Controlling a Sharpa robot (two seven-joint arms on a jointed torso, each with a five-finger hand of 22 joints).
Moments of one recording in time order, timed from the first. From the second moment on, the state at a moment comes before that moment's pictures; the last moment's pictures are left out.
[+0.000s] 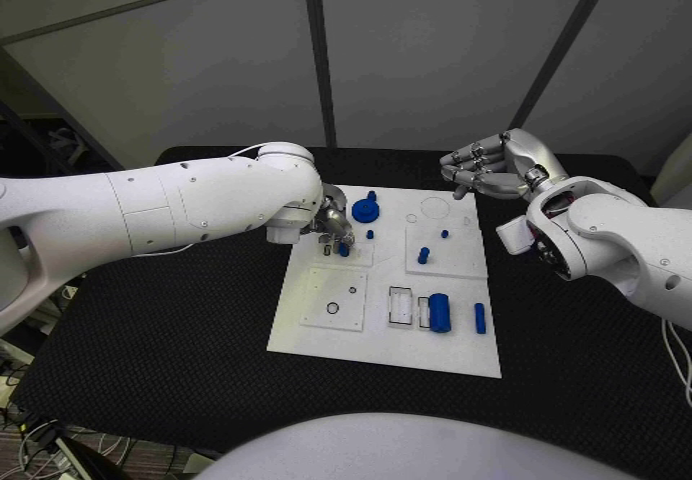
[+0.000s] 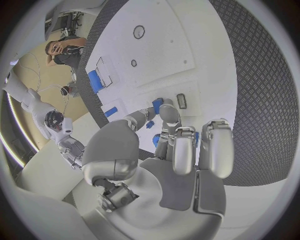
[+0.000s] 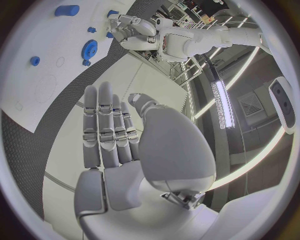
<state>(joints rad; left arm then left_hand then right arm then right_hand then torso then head) 1.37 -0.59 -0.18 1.30 -1.03 0.30 -0.56 0.88 -0.05 0.62 0.00 0.40 1.00 0.04 0.53 0.55 1.29 -0.03 0.98 0.72 1.46 -0.08 1.54 1.31 0.06 1.46 0.04 1.44 1.31 1.19 -0.81 0.03 1.52 -0.71 -0.47 0.11 1.39 -0.15 0.30 0.17 0.47 1.06 0.17 0.07 0.07 1.28 0.09 0.07 0.09 1.43 0.01 0.20 0.39 0.17 1.08 0.11 0.55 0.58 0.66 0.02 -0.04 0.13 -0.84</state>
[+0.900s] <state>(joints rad) 1.37 -0.59 -0.18 1.31 -1.04 0.31 -0.56 0.77 -0.05 0.39 0.10 0.40 1.03 0.04 0.49 0.54 1.30 -0.03 0.99 0.74 1.46 -0.08 1.54 1.31 0.06 1.47 0.03 1.44 1.31 1.19 -0.81 0.03 1.53 -0.71 -0.47 0.11 1.39 -0.15 0.30 0.17 0.47 1.06 0.17 0.07 0.07 1.28 0.09 0.07 0.09 1.43 0.01 0.20 0.39 0.17 1.08 0.11 0.55 0.58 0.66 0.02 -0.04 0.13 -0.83</state>
